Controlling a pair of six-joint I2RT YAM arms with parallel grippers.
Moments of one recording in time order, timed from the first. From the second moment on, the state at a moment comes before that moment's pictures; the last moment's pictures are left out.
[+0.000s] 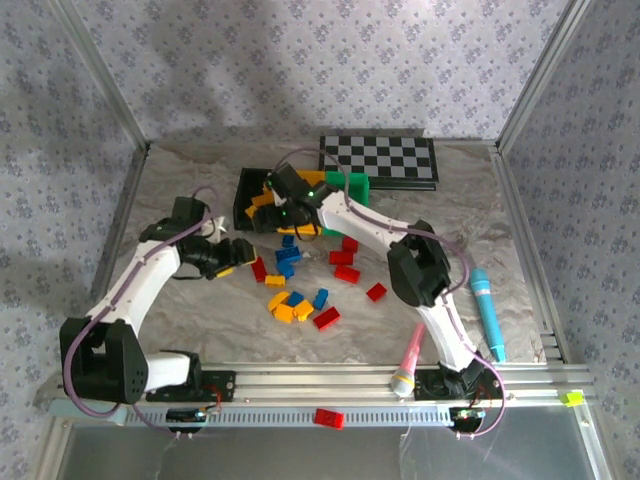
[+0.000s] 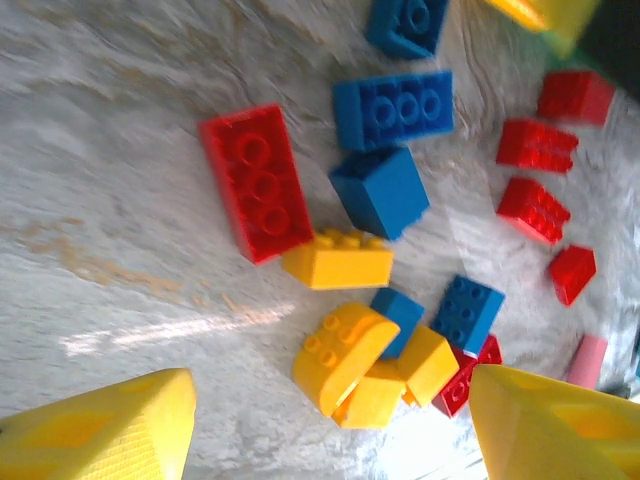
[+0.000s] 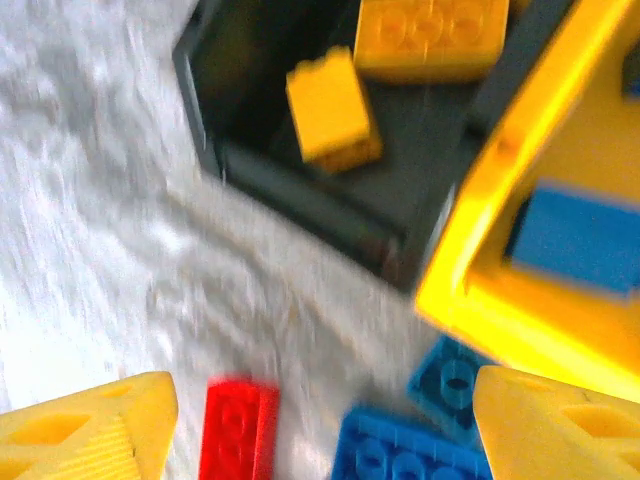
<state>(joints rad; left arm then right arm) -0.18 1.26 0.91 -0.86 0.48 -0.40 0.83 2.15 1.87 -0.63 -0.08 0.44</state>
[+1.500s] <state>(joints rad) -0.59 1.74 1.12 -0.85 0.14 -0.47 0.89 1.59 1.08 -0.54 0.25 0.60</state>
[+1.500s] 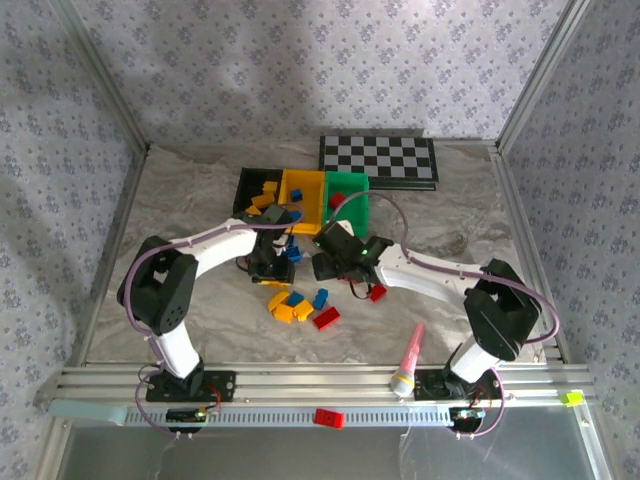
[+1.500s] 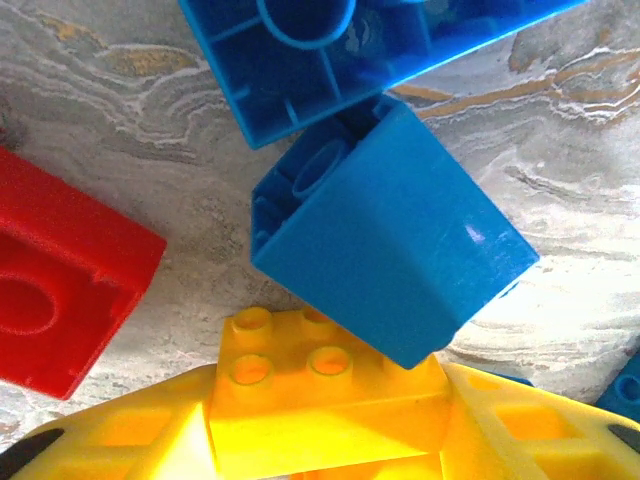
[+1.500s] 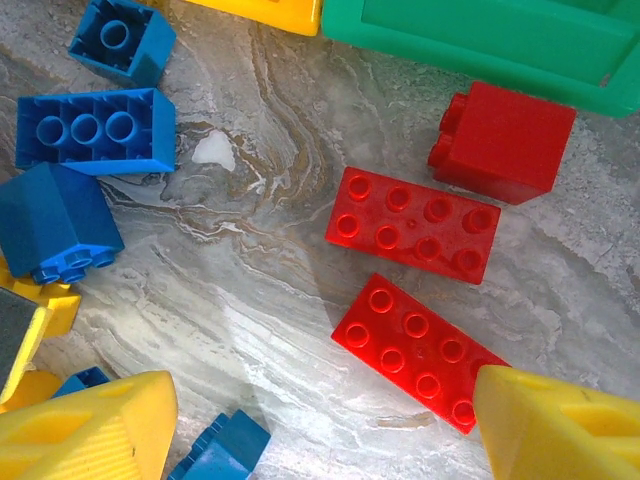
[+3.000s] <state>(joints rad) -0.26 1.56 1.36 -0.94 0.08 -0.39 1.09 1.64 1.02 -0.54 0.17 0.69</state>
